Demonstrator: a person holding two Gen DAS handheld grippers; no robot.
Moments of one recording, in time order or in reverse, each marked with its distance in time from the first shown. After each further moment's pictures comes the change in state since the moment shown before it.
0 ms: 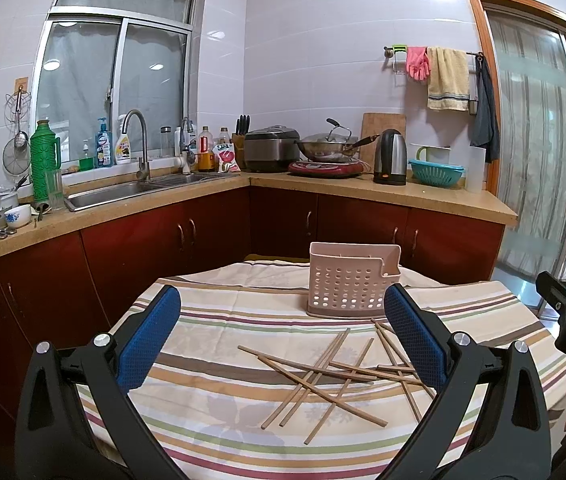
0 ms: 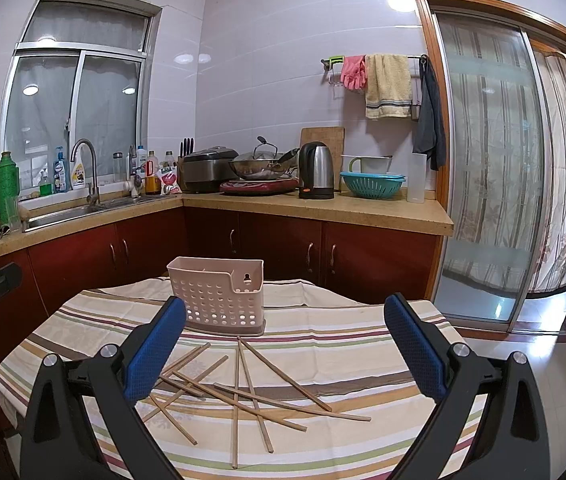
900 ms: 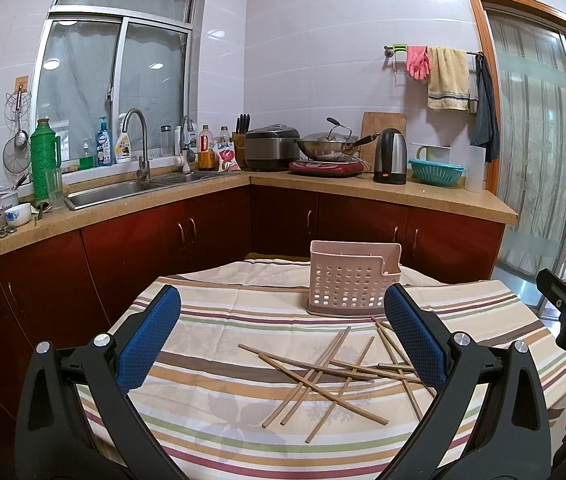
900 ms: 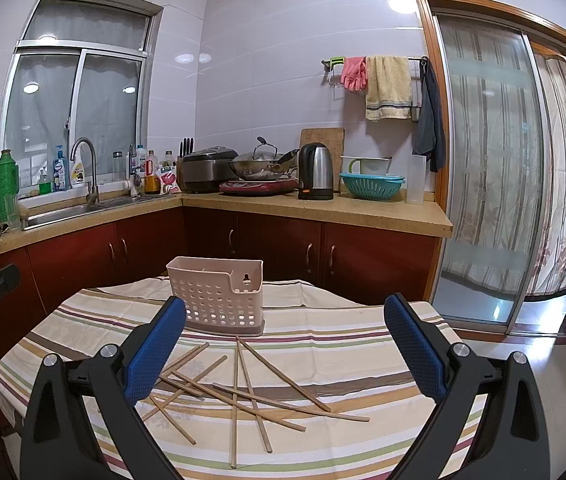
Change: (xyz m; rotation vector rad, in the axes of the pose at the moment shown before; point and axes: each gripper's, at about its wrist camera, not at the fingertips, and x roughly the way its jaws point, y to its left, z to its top) left arm 0.001 0.005 -0.001 0.001 0.002 0.000; right arm 0.000 0.001 -0.002 -0.003 0.000 0.000
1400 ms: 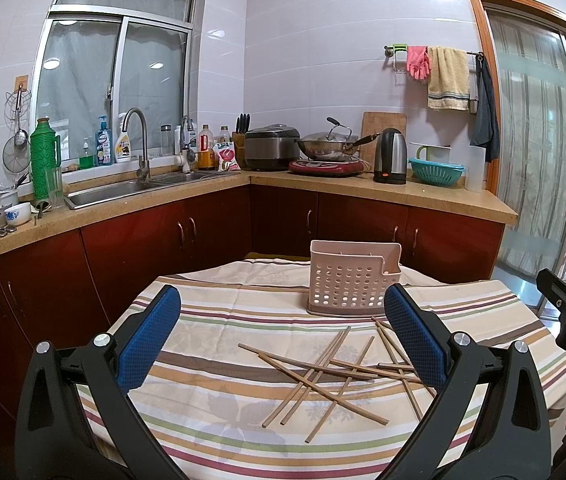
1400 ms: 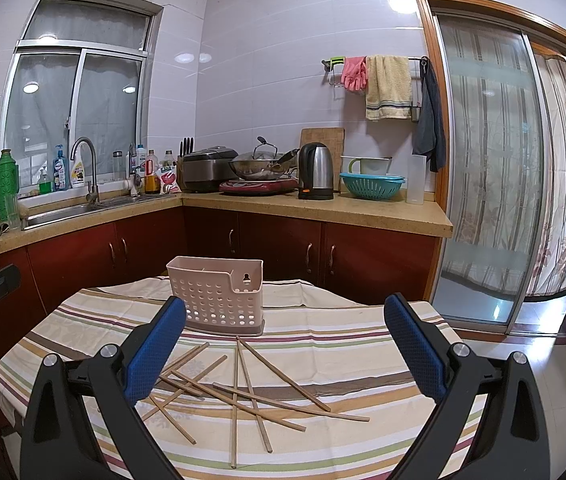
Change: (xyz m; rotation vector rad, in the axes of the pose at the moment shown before) left arm 0.000 0.000 0.000 0.000 0.000 0.000; right arm 0.000 0.000 0.001 -0.001 0.000 0.000
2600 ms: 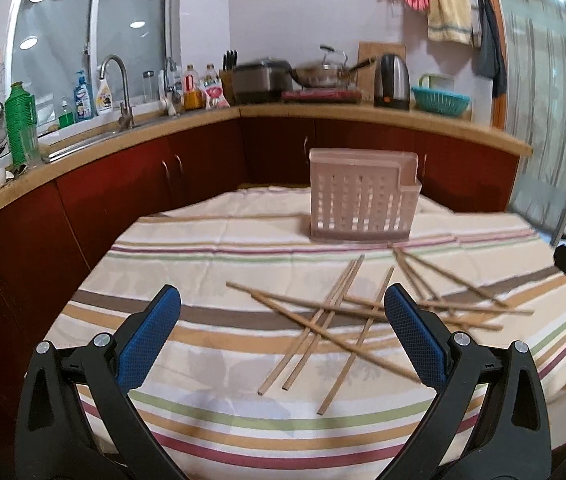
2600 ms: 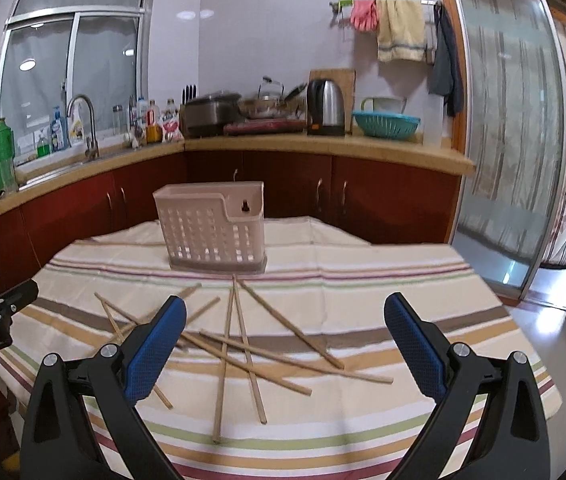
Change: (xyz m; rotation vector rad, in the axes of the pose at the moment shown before) left arm 0.084 -0.009 -0.075 0.071 0.224 -0.005; right arm 0.069 -0.009 -0.070 0.003 0.191 0.041
